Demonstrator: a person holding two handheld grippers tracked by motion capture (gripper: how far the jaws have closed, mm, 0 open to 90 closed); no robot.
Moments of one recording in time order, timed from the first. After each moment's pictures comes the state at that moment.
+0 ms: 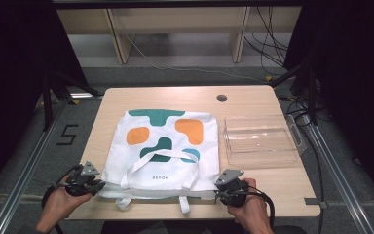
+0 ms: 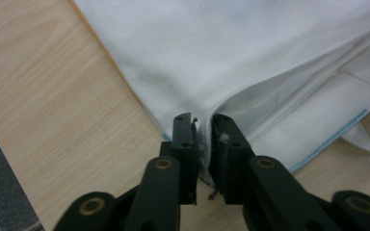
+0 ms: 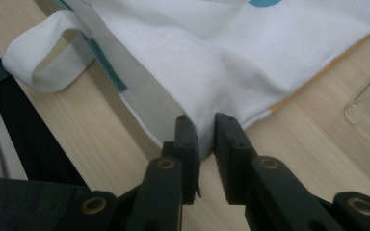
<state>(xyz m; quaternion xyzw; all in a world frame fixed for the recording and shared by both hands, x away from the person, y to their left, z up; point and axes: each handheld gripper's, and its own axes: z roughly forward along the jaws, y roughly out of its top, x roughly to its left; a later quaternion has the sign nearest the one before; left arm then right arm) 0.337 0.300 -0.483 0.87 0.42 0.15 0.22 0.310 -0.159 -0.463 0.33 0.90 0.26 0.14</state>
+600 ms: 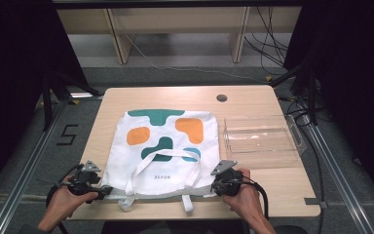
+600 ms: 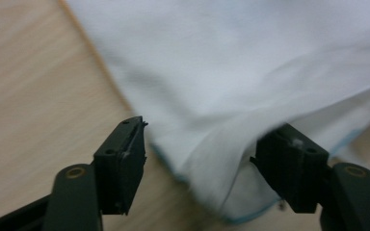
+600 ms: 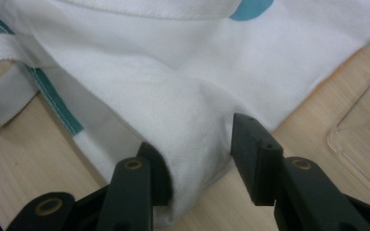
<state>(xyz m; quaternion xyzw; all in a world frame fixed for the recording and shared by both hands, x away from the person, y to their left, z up) 0.340 0.292 -0.487 0.85 0.44 0.10 0.25 0.344 -0.152 -0.475 0.32 0.90 0.25 0.16</state>
